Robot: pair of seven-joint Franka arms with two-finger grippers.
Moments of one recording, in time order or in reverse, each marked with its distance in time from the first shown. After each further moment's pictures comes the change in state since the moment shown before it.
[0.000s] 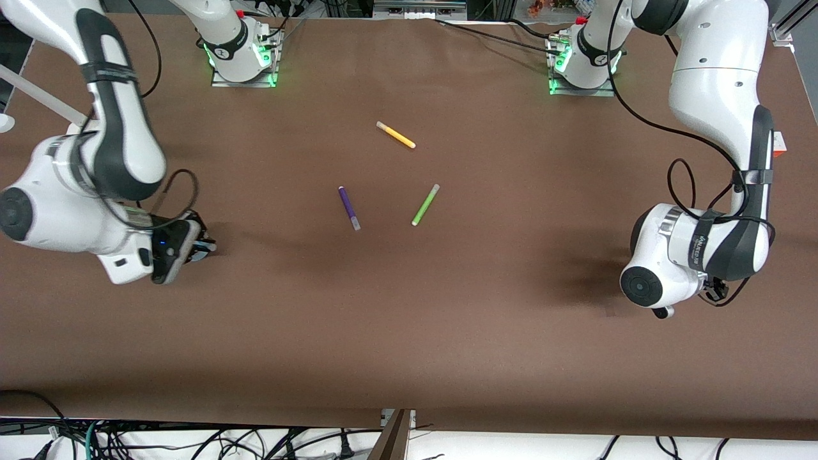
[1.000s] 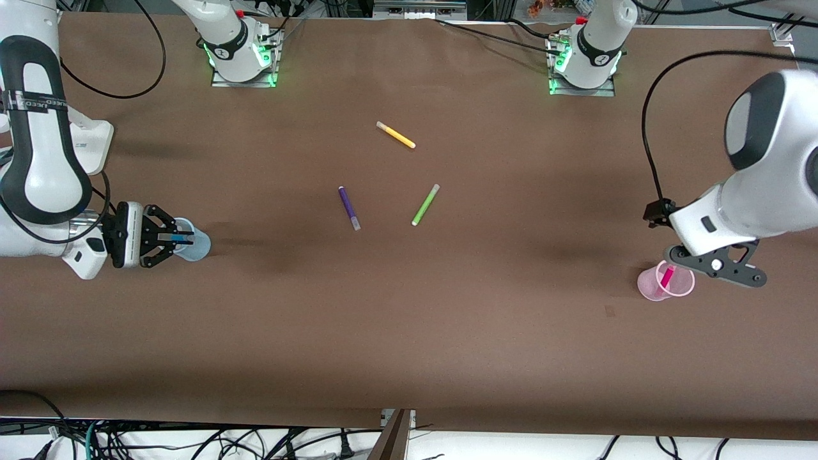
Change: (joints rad) left arm -0.006 -0.368 -0.031 0.123 -0.758 -0.132 -0.561; right arm -0.156 0.067 0.001 -0.003 0.206 -0.127 -0.541
